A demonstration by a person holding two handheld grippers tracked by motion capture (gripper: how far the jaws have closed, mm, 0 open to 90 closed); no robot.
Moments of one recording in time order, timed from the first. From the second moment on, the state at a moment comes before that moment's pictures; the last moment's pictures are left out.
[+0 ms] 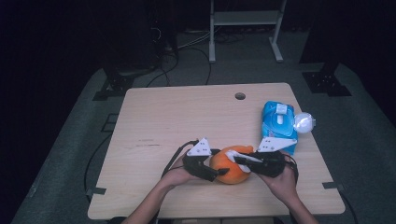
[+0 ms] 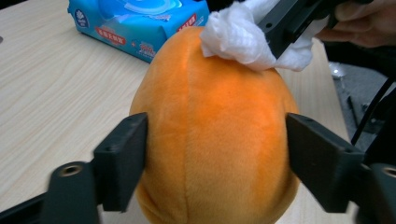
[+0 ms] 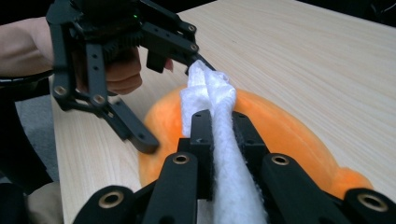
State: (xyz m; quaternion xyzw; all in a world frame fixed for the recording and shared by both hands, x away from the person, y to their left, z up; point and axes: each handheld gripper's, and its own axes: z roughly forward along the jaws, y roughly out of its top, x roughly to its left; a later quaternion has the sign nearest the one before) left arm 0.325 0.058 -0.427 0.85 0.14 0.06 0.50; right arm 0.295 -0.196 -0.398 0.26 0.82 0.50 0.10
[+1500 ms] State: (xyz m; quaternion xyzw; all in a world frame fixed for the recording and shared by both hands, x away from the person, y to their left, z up) left arm 0.312 0.046 -0.421 0.87 0.07 0.10 0.48; right arm 0.278 -0.162 -0.397 0.22 0.83 0.50 0.11
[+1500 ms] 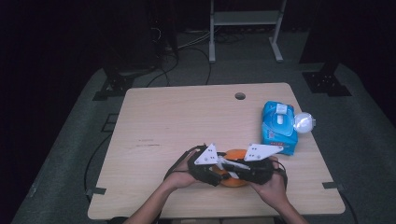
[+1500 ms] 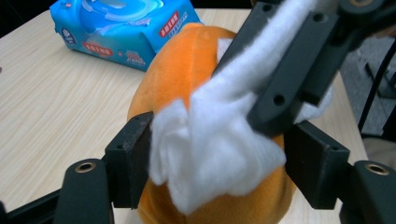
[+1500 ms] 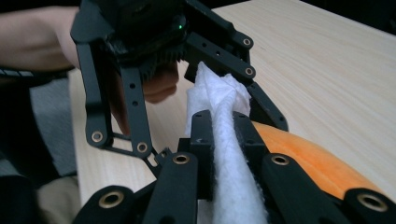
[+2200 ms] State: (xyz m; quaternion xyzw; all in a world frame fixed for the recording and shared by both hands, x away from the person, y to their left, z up) left arm 0.326 0.062 -0.425 0.86 0.11 0.06 0.49; right arm 0.292 -0.191 -0.398 0.26 0.82 0.49 0.13
